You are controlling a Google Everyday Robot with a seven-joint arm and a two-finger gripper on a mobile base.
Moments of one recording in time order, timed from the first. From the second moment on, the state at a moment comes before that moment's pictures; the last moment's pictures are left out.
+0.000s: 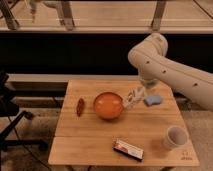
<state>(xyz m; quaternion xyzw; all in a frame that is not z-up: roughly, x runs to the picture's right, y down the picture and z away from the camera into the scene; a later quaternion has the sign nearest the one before) 0.209 -0.010 0.676 -0.25 0.17 -0.01 0.95</state>
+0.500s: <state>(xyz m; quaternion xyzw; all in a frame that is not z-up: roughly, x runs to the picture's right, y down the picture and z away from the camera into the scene) 0.214 -0.025 0.717 -0.29 0.21 0.02 0.93</state>
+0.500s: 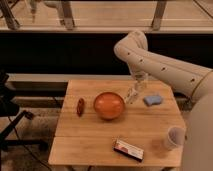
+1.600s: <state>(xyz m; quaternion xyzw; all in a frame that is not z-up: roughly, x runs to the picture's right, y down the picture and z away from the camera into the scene) 0.256 0.021 0.661 -0.25 0.14 -0.13 0.95</state>
